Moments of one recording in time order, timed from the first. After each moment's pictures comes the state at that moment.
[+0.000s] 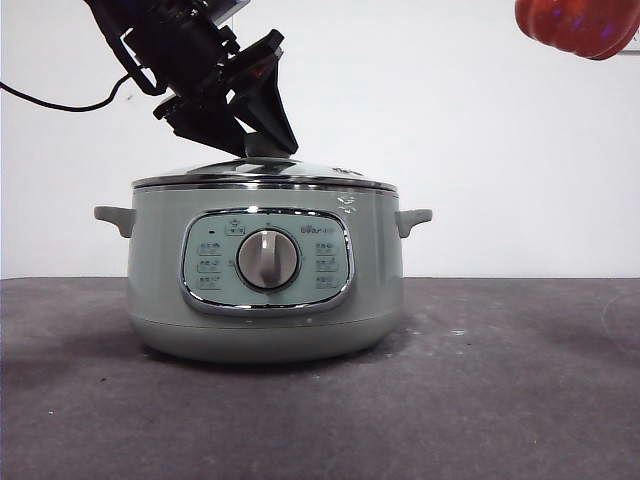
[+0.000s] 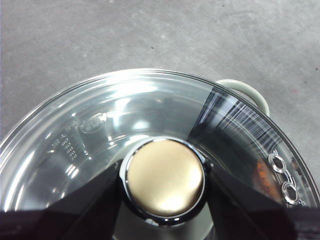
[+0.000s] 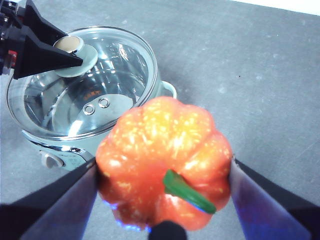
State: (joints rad) left arm -0.46 1.62 1.29 -0.31 0.26 0.09; right arm 0.33 0.89 1.07 -0.75 -0.16 -0.05
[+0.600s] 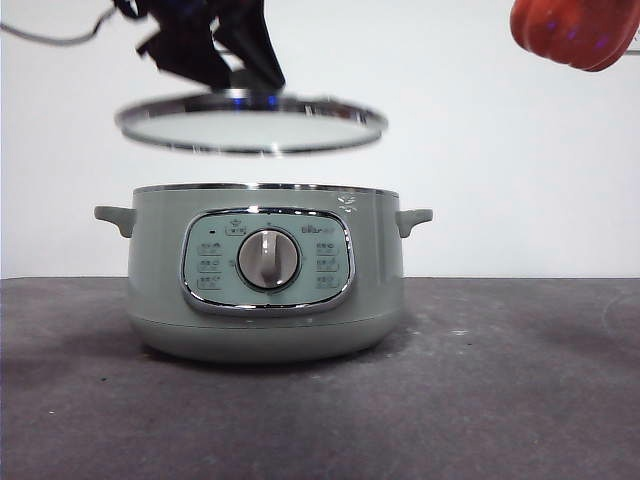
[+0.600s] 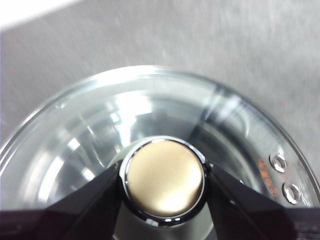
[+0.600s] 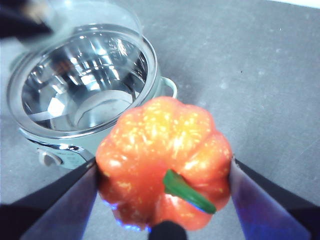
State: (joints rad) left arm -0.46 1.52 1.41 -0.47 0.23 0.09; right arm 0.33 0.92 1.07 -0.74 -0.16 -0.05
